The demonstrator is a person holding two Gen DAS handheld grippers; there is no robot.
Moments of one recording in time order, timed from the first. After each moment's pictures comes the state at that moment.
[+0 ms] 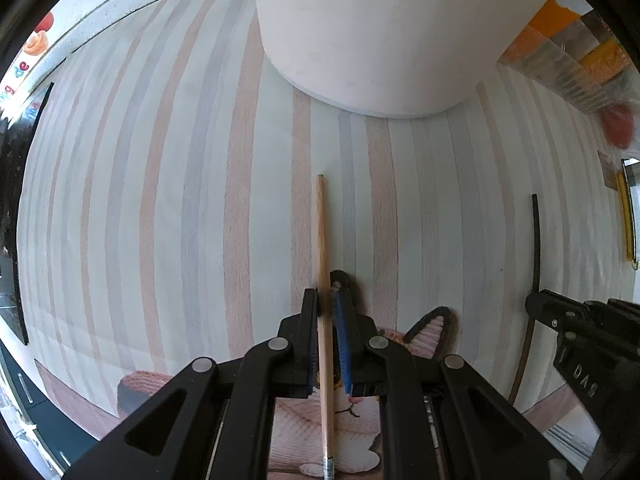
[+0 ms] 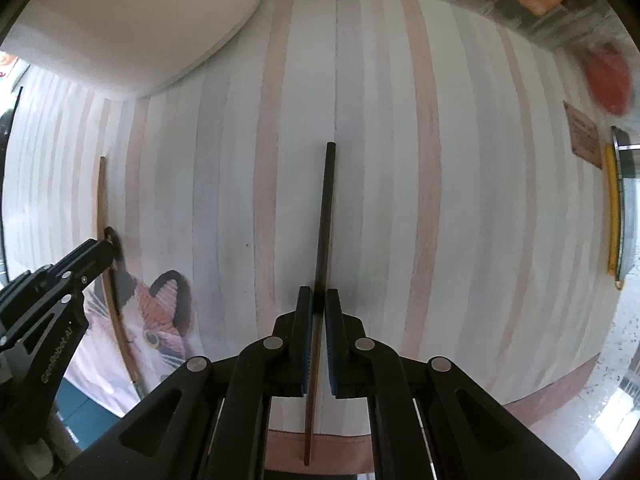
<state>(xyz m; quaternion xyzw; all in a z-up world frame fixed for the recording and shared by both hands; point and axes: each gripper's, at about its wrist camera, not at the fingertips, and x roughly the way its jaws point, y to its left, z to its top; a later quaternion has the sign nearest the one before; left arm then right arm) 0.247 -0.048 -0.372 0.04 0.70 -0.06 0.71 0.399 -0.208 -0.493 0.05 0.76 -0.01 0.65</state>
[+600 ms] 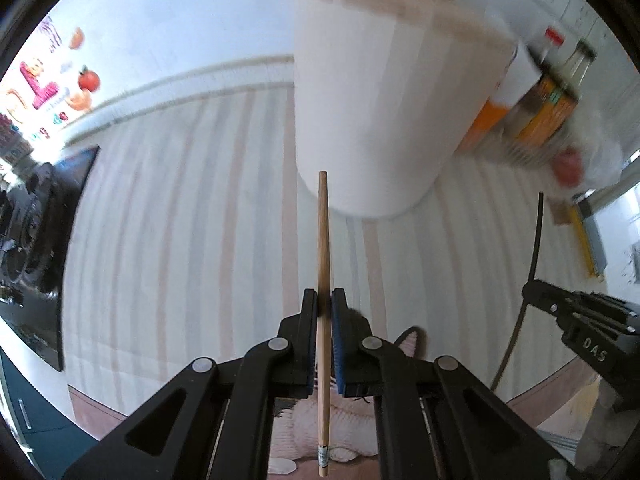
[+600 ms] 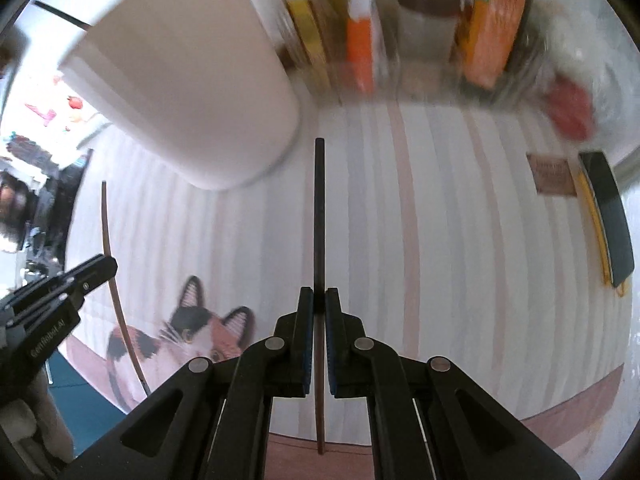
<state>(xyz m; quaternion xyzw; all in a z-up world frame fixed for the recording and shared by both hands) 0.229 -0.034 -0.263 0.03 0.58 -0.08 0.81 0.358 -0.217 -0.400 0.13 0.62 0.04 0.78</state>
